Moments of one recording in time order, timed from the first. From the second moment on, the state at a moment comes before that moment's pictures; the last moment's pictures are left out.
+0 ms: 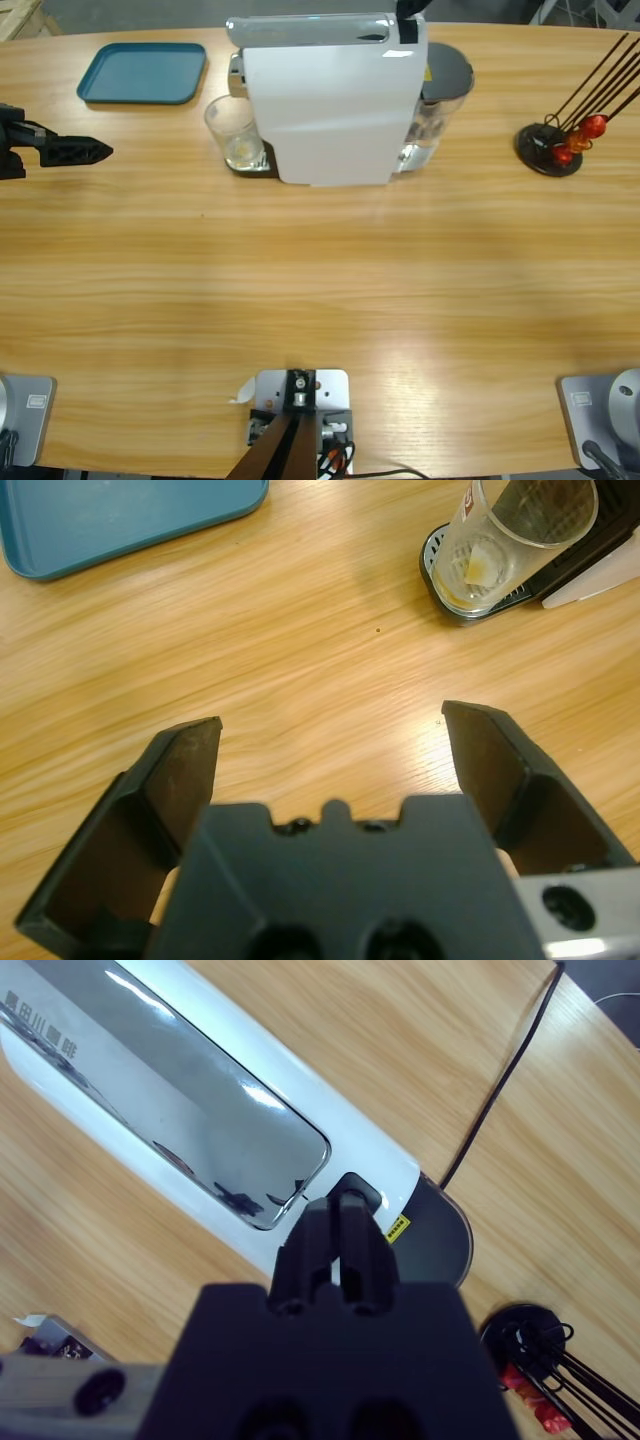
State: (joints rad) arm 0 -0.47 1.29 -0.77 0.31 0.03 -0.09; arm 1 0.63 1.91 -2.00 1.14 0.04 -0.07
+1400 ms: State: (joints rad) arm 0 -0.47 1.31 -0.77 0.31 0.01 -0.09; arm 1 0.61 1.80 -1.93 1.16 -0.10 -0.08
